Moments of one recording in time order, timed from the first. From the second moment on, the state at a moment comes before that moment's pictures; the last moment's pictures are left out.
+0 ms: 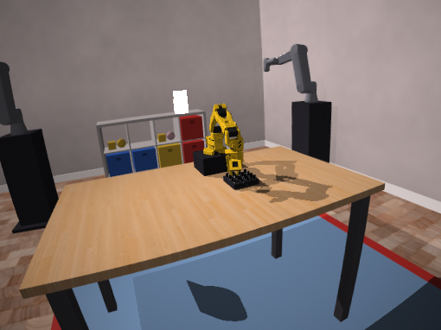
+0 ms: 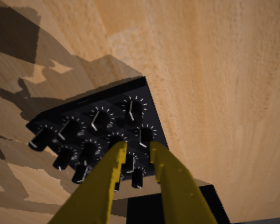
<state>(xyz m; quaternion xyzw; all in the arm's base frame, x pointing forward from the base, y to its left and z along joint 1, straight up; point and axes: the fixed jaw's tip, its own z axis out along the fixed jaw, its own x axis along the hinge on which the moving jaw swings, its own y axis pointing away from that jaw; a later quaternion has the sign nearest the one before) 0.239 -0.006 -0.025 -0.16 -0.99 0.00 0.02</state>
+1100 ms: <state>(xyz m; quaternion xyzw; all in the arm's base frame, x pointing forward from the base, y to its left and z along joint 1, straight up) 0.189 -0.003 -0.013 -0.16 -0.99 0.00 0.02</state>
